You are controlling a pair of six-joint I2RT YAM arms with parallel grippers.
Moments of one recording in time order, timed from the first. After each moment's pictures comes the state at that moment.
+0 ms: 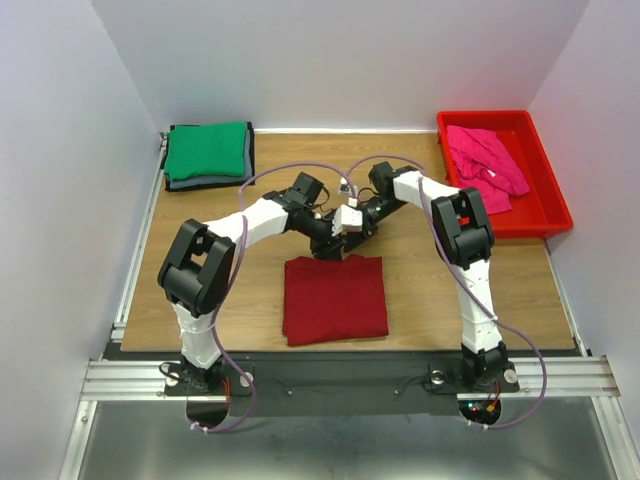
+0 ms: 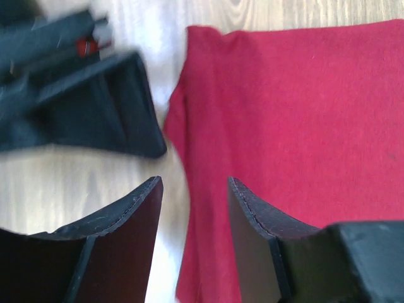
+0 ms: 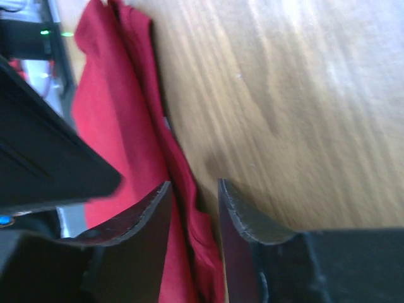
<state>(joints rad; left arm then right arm) -0.57 1.84 1.28 -0.49 0.77 0.80 0.36 2.34 1.79 -0.96 -1.01 -0.43</state>
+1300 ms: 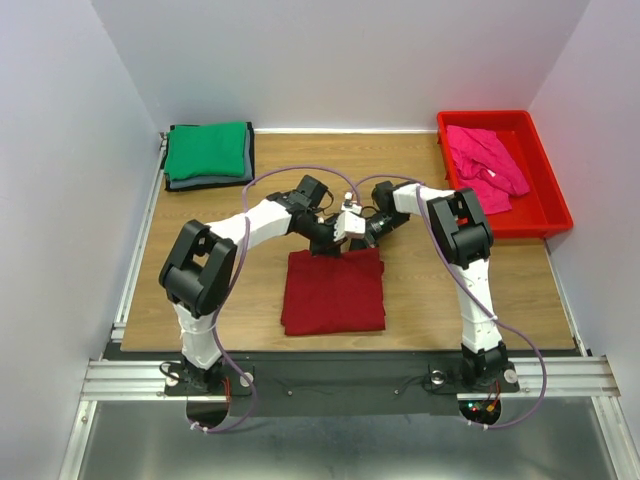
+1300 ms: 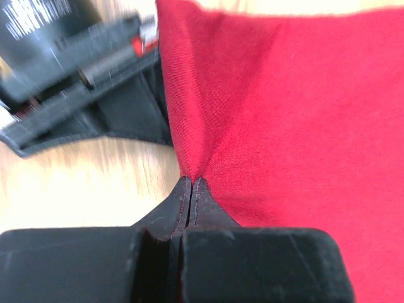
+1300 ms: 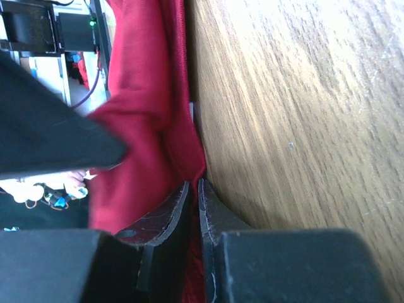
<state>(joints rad) -0.61 1.83 1.29 -0.53 0.69 0.85 0.37 2.36 1.63 -0.93 -1.12 -0.43</state>
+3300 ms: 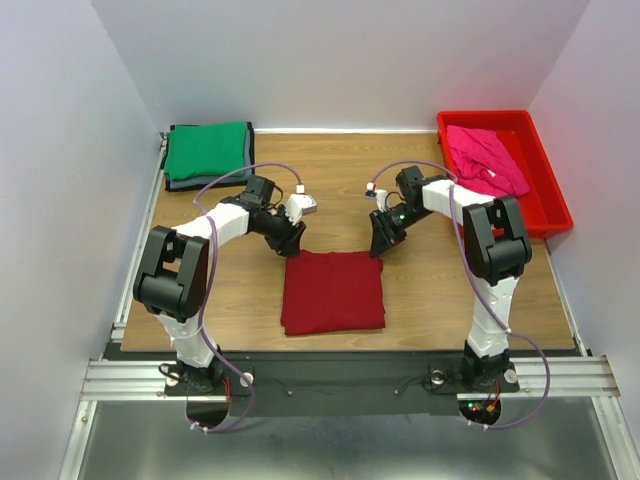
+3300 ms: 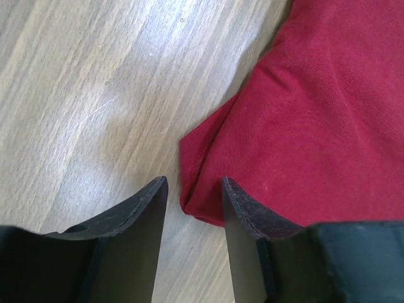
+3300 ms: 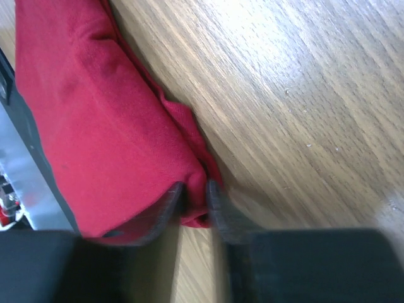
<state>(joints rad) -0.34 1.74 1.09 -0.44 0.59 0.53 0.28 2.06 1.42 -0.80 -0.80 -0.32</state>
